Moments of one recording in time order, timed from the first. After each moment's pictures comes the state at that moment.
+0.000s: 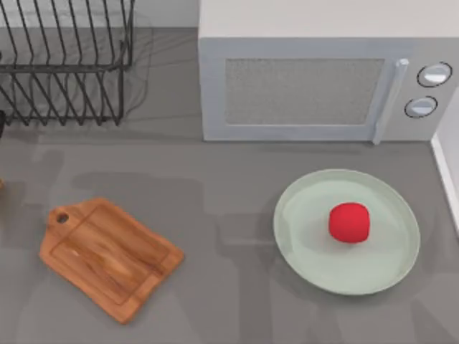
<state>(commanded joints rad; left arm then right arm) 0.18 1.75 1.34 -0.97 0.00 0.23 0.00 0.00 0.00 0.00 0.00 0.00</state>
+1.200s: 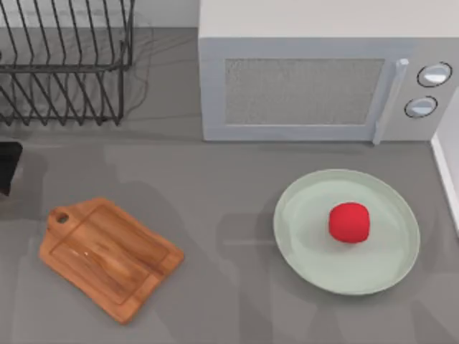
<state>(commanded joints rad) 0.21 2.11 1.44 -0.90 0.00 0.27 0.00 0.00 0.00 0.00 0.00 0.00</state>
